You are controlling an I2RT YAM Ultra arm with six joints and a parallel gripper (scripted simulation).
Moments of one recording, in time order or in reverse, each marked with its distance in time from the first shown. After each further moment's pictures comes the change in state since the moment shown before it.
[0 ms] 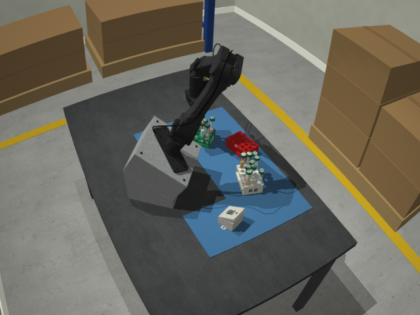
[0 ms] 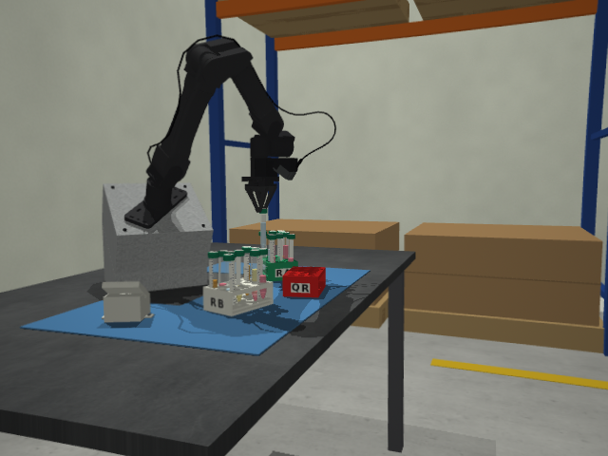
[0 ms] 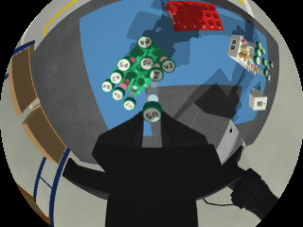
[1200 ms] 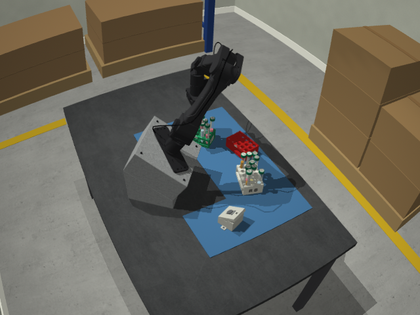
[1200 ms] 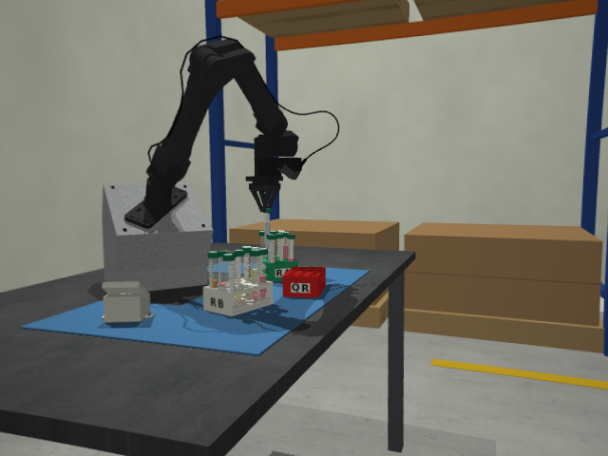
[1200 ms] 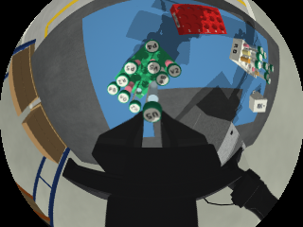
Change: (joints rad) arm -0.007 0.034 0.051 -0.011 0.001 -0.018
